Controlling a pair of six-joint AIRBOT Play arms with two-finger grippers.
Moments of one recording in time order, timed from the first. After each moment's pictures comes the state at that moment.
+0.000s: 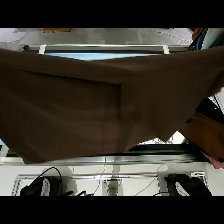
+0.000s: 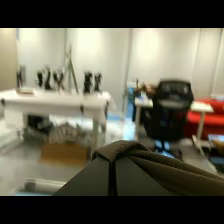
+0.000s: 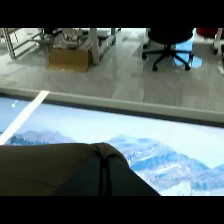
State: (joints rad) left arm 0.42 -0.46 1.11 0.84 -0.51 -1.03; right arm 0.11 -0.68 1.56 -1.39 1.06 1.50
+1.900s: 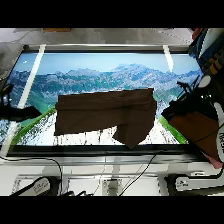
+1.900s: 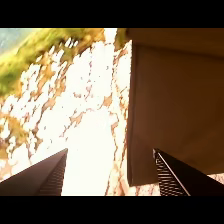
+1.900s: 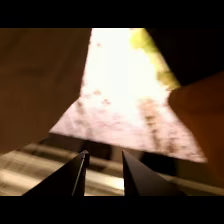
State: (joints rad) left arm 0.57 -1.21 0.99 1.11 -1.16 -1.03; right arm -0.27 -1.52 1.30 -1.22 1.58 1.32
